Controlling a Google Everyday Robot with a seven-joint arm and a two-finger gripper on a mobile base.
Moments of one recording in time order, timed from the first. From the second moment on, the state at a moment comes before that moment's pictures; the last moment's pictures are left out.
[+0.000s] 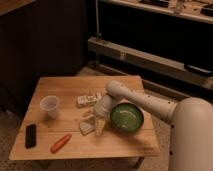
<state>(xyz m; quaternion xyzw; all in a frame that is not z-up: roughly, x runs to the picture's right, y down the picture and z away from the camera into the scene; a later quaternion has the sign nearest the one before) -0.088 0.201 0.804 -0.44 -0.42 -0.10 0.79</state>
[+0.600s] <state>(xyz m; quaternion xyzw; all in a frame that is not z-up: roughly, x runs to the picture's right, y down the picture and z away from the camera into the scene) -0.090 0.209 0.812 -0.45 -0.38 -0.11 0.80</state>
